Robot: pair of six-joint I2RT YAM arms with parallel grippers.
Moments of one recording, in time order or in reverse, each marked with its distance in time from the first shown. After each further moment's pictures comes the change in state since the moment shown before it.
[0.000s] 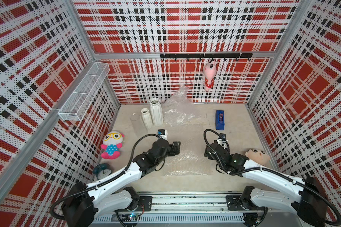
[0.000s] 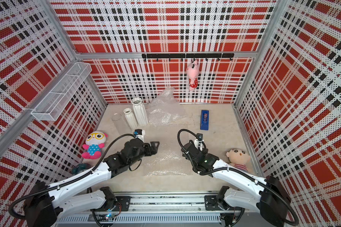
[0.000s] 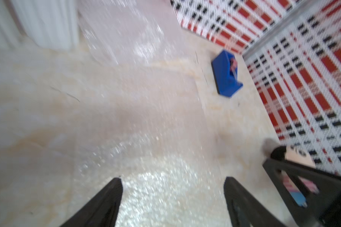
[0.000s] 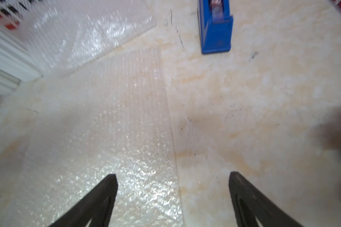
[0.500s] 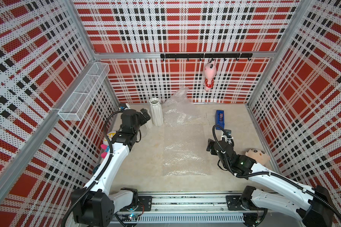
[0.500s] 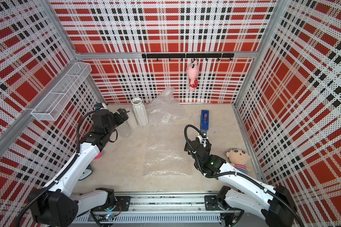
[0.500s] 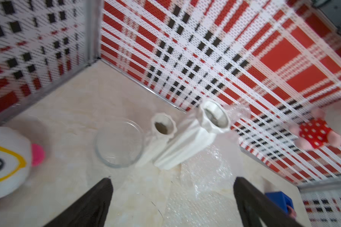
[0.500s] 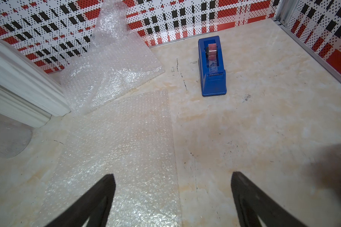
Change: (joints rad) left arm 0.603 0.152 0.361 -0.121 0.005 0.089; right arm -0.028 -0.060 -0.038 0.159 0.035 -0.128
